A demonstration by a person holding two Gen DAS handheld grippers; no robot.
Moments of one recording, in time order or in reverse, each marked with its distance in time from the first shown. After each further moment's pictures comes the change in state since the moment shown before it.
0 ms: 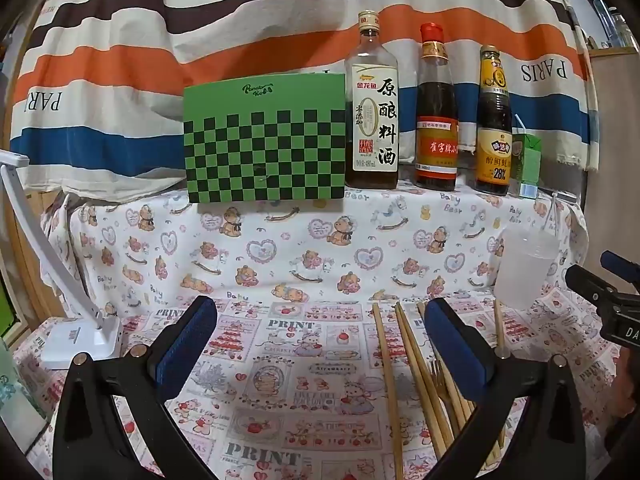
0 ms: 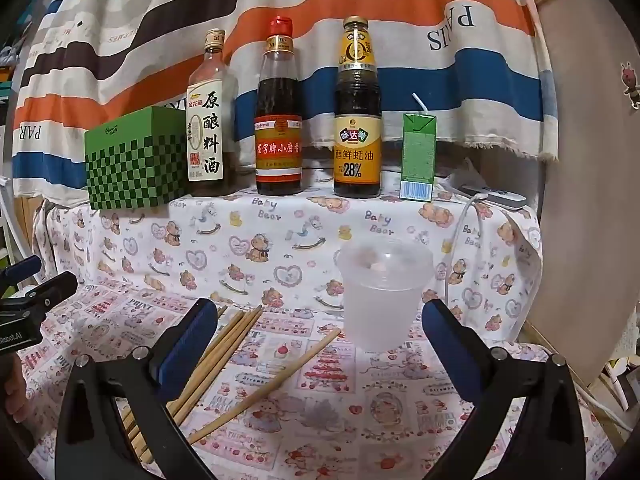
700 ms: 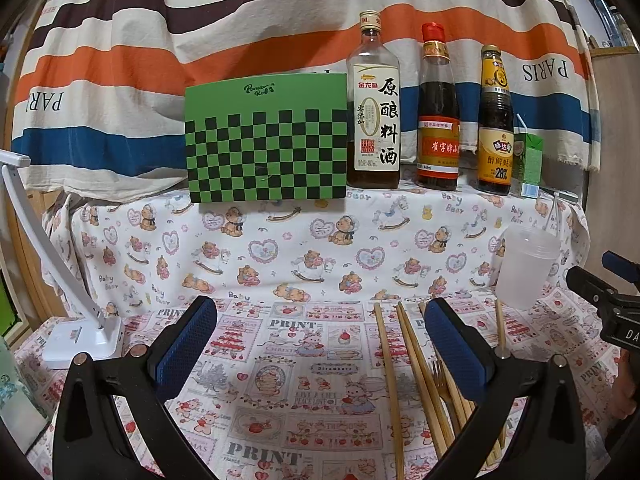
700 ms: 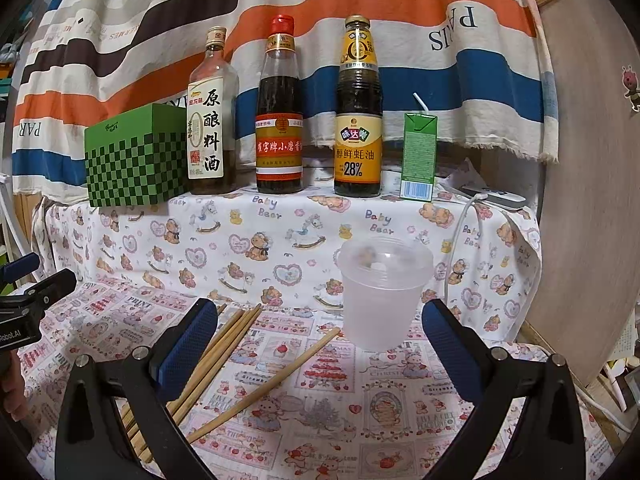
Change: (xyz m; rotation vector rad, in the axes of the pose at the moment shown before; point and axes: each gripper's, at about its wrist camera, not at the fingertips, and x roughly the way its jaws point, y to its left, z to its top) left arm -0.002 0.000 0.000 -0.003 -0.002 0.002; right arm -0.026 -0.031 -0.006 0.007 -0.006 0.003
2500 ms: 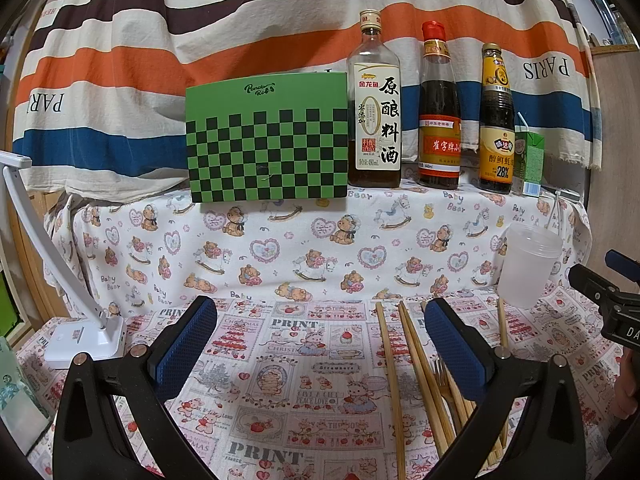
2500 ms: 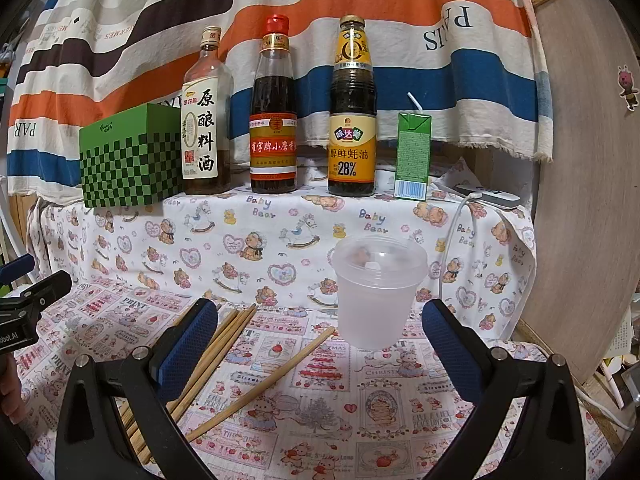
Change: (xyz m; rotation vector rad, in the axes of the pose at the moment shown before) left arm 0.002 0.002 0.000 0.002 0.002 0.003; right arm 0.000 -0.003 -0.001 0.006 0.001 -0.022
